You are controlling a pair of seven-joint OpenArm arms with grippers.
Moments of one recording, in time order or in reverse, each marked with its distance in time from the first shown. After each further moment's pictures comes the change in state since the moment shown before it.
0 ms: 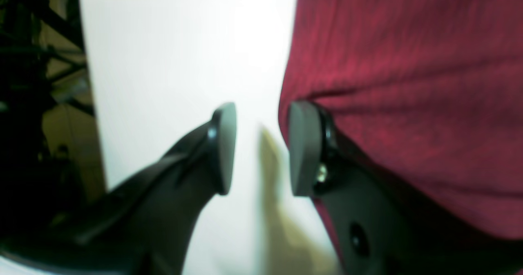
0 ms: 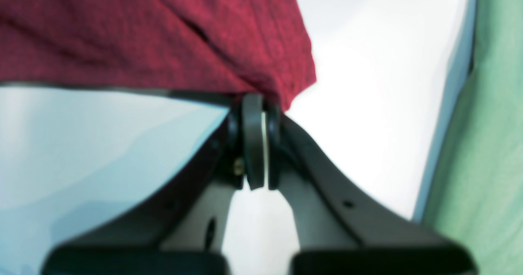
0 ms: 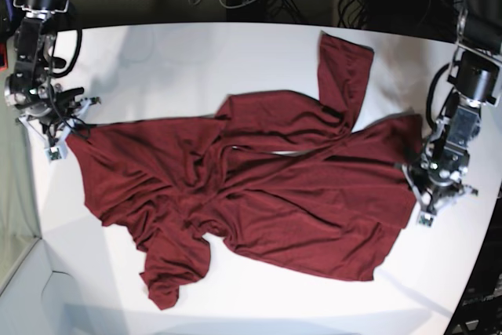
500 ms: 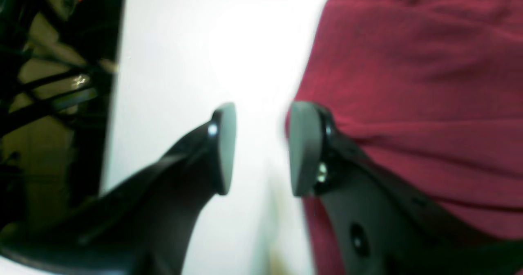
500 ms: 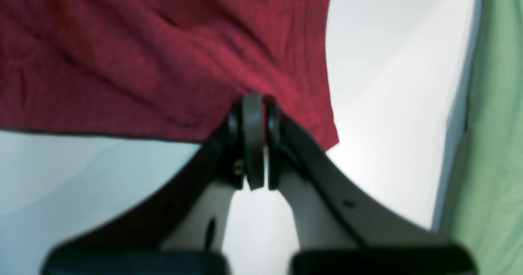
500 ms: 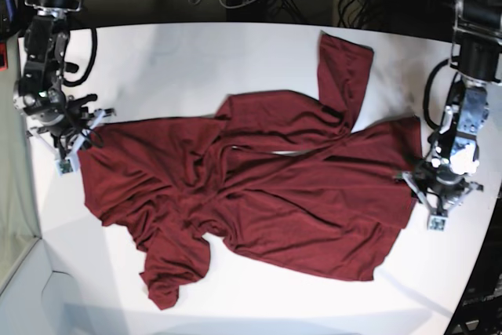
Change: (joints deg) left arm 8.8 0.8 -12.9 13.8 -2.4 0.0 3.6; right arm 0.3 -4.0 -1.4 7.0 0.0 0.0 -0.1
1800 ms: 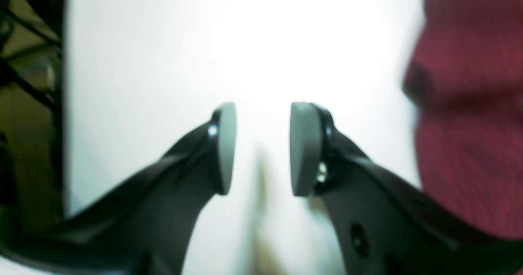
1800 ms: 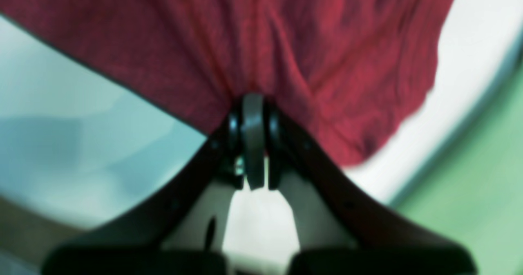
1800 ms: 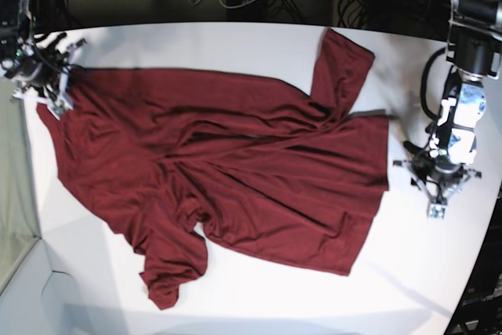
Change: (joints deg) left arm 1.0 0.3 -0.4 -1.6 -0.5 0.1 -0.9; right arm -16.9 13.7 -0.4 3.9 -0.2 14.2 -1.6
